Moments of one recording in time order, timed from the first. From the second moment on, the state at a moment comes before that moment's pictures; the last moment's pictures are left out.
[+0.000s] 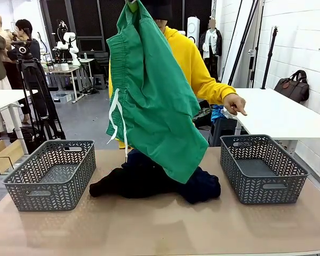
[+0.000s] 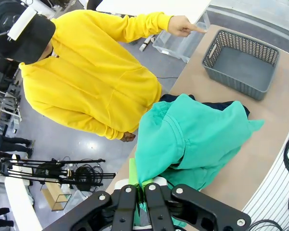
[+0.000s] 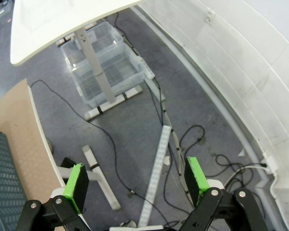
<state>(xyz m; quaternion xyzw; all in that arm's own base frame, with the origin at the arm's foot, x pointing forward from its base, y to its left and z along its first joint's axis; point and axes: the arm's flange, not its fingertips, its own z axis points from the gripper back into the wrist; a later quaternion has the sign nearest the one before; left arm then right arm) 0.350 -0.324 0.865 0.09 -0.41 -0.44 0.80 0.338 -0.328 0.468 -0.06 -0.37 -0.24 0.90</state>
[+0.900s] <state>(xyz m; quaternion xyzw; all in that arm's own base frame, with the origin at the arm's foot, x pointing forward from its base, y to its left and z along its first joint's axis) 0.350 -0.324 0.865 0.09 -0.41 -0.44 0.80 0.338 -0.328 0.468 -0.06 -0.37 -0.24 0.90</state>
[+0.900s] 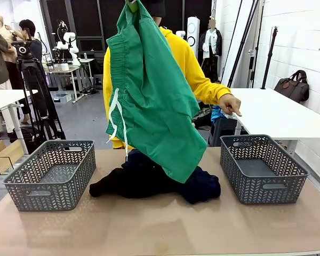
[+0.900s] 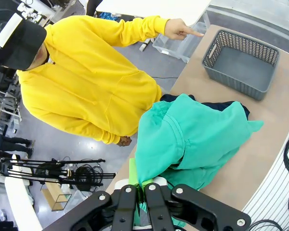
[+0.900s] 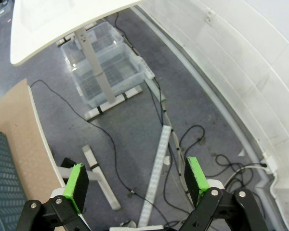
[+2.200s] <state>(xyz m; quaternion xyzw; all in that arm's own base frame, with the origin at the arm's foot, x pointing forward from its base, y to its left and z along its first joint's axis) 0.450 -0.533 0.810 0.00 -0.57 -0.36 0.74 0.338 -0.328 0.468 -0.05 -0.37 -0.24 0.90</state>
